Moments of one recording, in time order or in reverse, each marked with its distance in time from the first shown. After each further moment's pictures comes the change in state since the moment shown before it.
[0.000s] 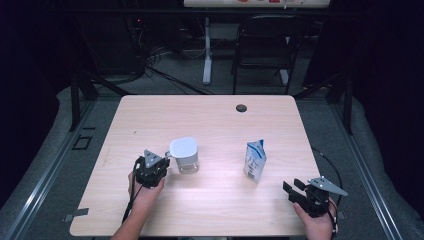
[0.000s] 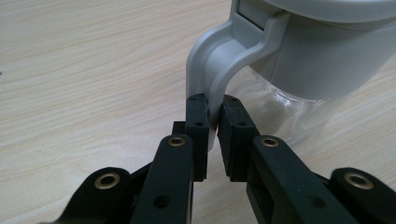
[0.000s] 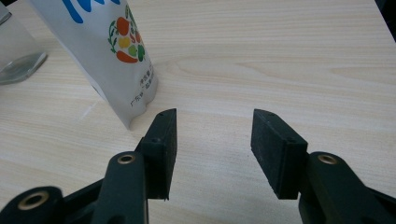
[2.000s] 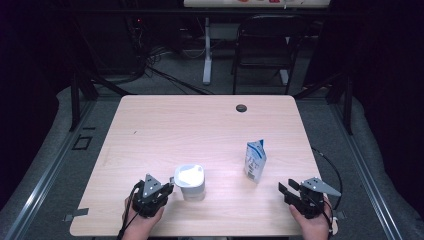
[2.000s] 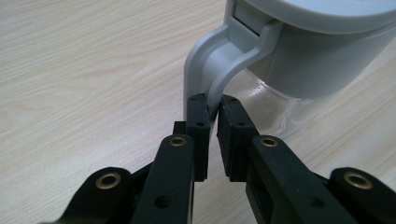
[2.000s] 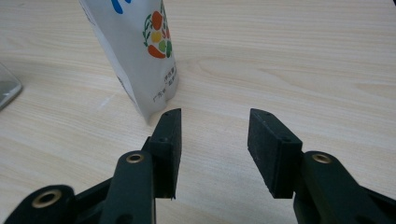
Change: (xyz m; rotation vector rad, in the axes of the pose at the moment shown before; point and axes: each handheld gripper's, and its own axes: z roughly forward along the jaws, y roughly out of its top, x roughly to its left) left arm -0.041 -0.032 -0.061 0.053 -0.137 0.080; right arm 0.014 0.000 0.002 0.000 0.031 -0.098
